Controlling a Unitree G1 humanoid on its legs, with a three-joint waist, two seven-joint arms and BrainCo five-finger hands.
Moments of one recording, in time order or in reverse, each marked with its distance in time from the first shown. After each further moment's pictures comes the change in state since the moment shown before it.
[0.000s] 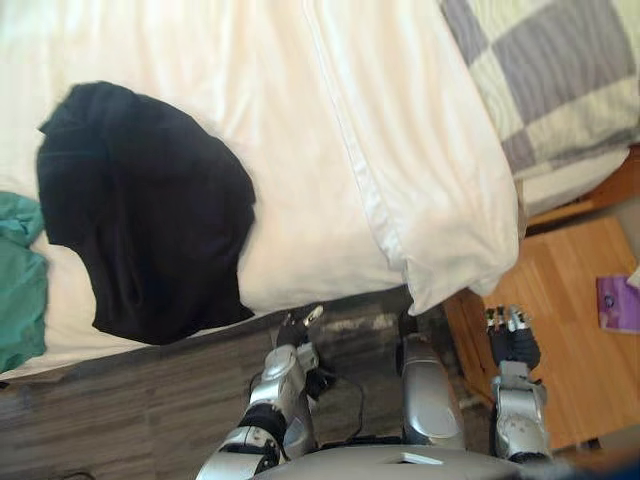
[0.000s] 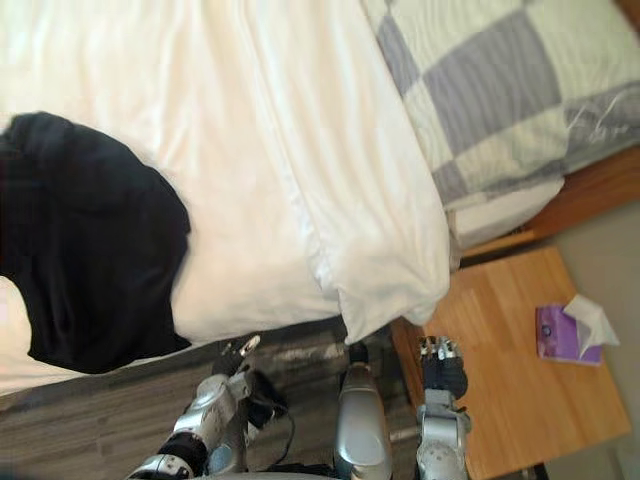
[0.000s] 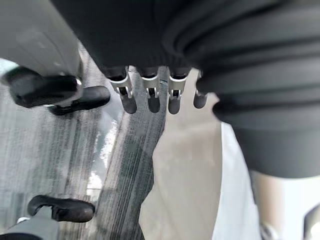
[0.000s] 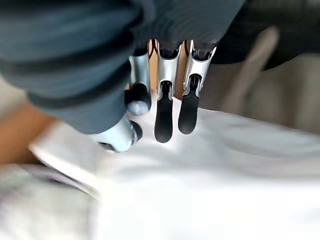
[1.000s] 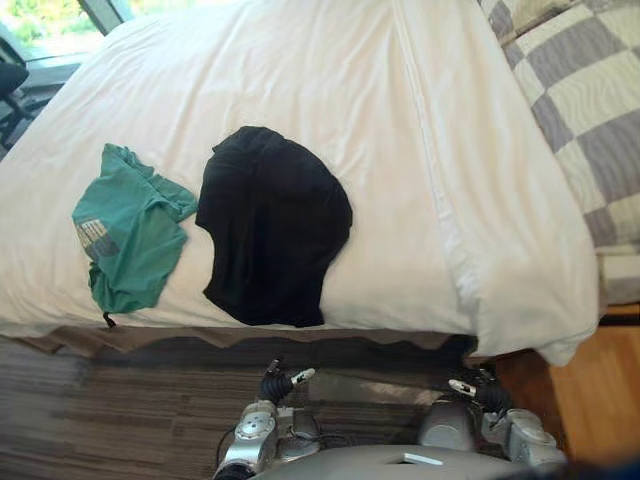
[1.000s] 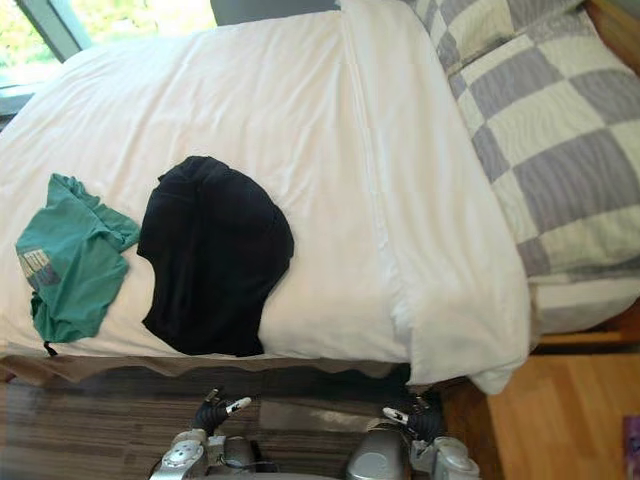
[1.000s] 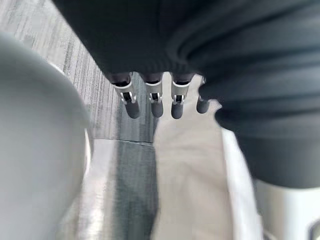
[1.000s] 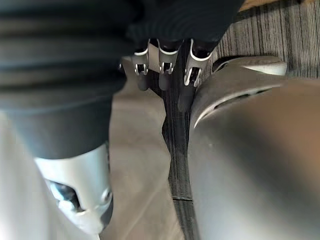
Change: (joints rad) left arm 0.124 0.139 -0.104 0.078 0.234 -0.152 -0.116; right arm -0.130 -0.130 0.031 0.481 -0.734 0.012 -0.111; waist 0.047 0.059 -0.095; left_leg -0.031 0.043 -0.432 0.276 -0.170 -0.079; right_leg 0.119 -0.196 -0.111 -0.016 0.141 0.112
